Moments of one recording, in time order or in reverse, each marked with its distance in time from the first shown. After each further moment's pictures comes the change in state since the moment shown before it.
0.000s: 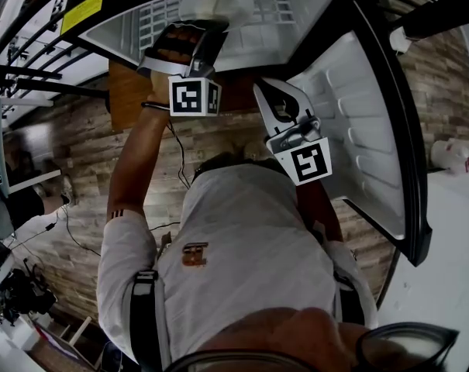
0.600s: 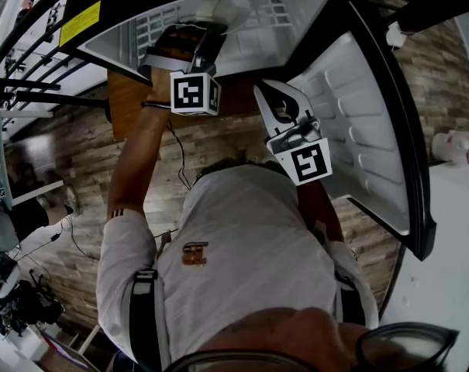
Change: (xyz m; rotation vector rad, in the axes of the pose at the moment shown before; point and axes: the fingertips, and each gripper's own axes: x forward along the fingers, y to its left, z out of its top) left arm 0.015 -0.008 -0.005 0.007 -0.010 -0.101; right arm 0.004 -0.004 -0.002 -0.016 0.010 -0.043
